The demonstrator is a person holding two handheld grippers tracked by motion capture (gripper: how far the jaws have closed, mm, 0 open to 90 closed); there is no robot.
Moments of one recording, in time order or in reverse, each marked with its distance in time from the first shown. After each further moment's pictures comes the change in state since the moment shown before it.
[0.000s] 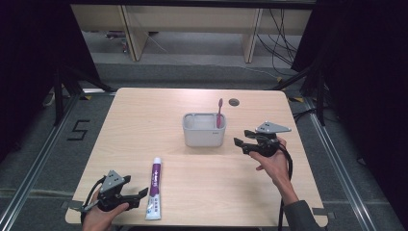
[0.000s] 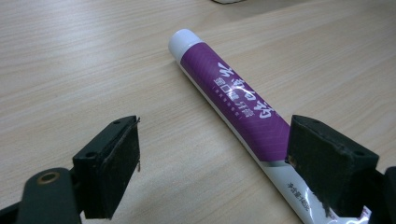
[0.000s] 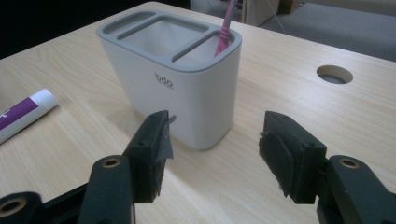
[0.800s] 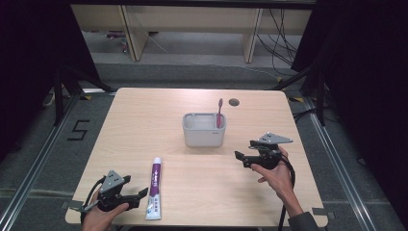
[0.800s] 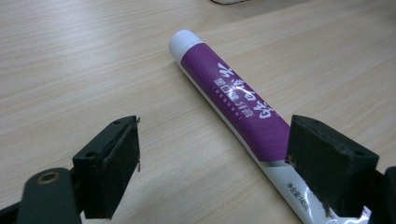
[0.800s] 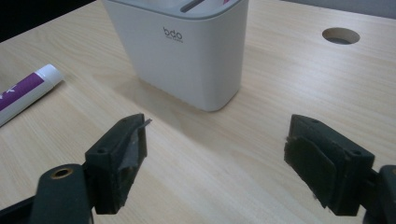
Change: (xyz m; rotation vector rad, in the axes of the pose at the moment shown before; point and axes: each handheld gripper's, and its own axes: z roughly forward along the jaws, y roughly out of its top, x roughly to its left) left arm -0.001 0.000 0.000 -0.012 -0.001 -0.003; right arm 0.013 -0.027 -0.011 0.044 -0.007 0.064
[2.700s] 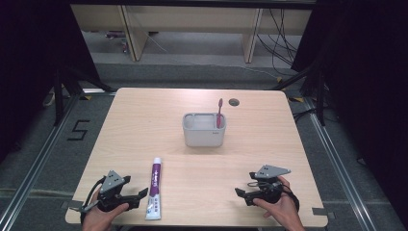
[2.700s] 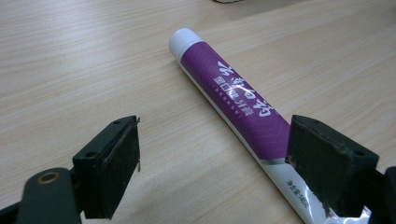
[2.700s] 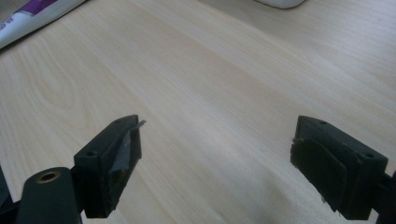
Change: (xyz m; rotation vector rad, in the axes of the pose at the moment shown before) left arm 0.000 -0.001 -0.001 0.007 0.003 0.004; right arm 0.040 -0.069 -0.030 0.186 0.090 -0.057
